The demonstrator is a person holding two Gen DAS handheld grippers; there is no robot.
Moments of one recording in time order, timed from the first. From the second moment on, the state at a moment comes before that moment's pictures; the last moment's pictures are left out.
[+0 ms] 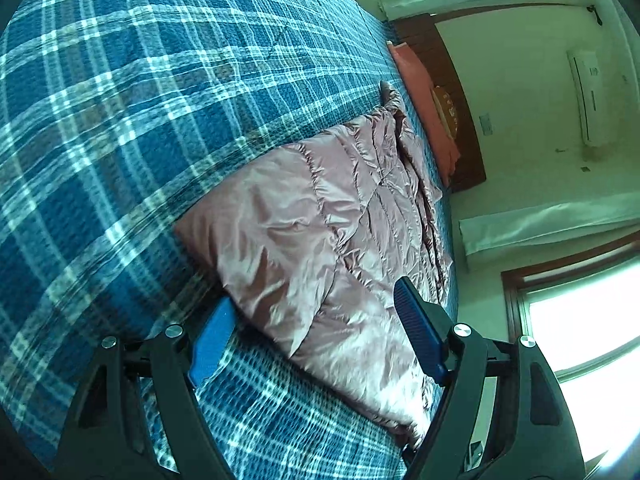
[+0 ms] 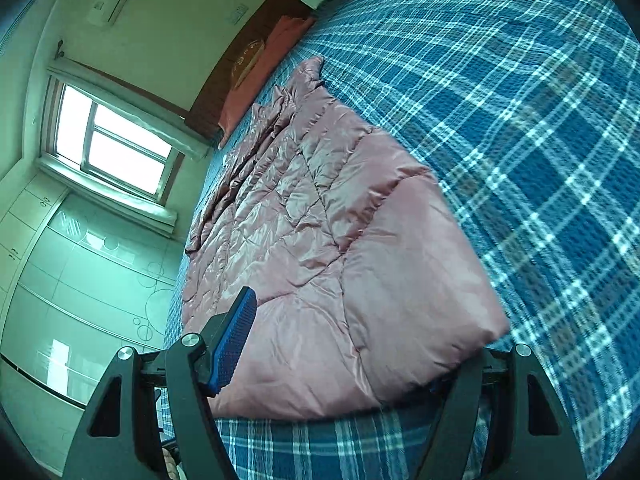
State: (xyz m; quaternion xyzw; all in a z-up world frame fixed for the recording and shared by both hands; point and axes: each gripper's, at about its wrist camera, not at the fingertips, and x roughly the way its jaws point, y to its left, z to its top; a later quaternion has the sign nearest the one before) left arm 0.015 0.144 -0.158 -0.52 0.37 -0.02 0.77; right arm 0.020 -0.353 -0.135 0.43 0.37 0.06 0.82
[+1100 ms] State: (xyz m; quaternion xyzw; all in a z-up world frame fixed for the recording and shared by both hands) left arm 0.048 0.125 -0.158 -0.48 0.38 -0.05 0.79; right arm 0.017 -0.351 -0.139 0.41 0.37 0.04 0.83
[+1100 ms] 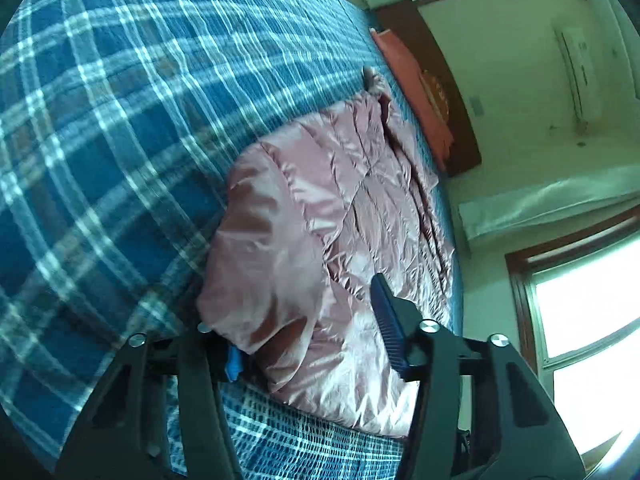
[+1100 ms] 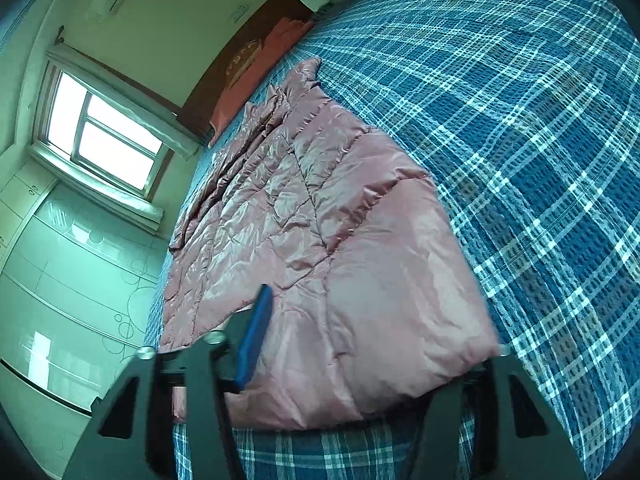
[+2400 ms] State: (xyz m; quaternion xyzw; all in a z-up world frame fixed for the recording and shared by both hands) left arm -0.072 0.141 -0.098 -0.47 0.37 -0.10 0.79; right arm -0.086 -0.339 -0.083 0.44 0.35 0.15 0.82
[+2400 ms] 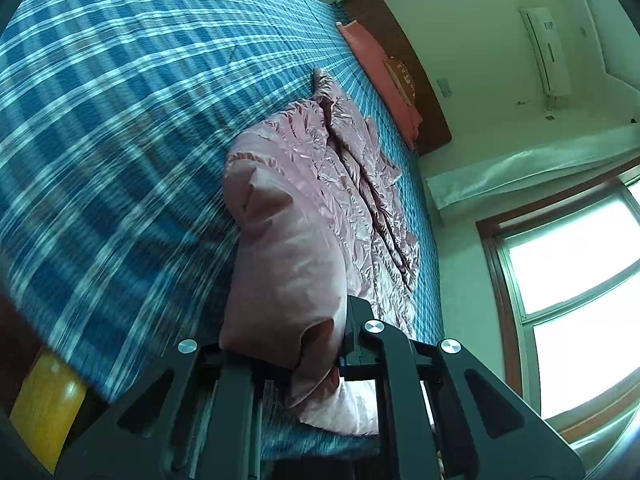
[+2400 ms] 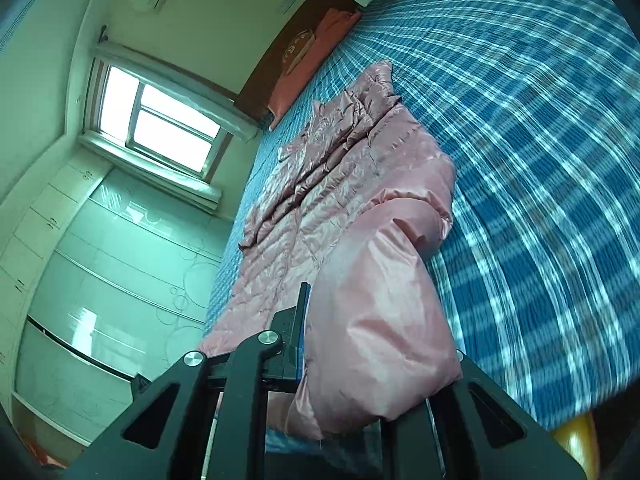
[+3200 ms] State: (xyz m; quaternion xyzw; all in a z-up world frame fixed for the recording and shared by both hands) left arm 0.031 0.129 -0.027 -0.41 0.29 -0.13 0.85; right arm 0.052 -0.348 -0.041 0.43 0.30 0.21 0.82
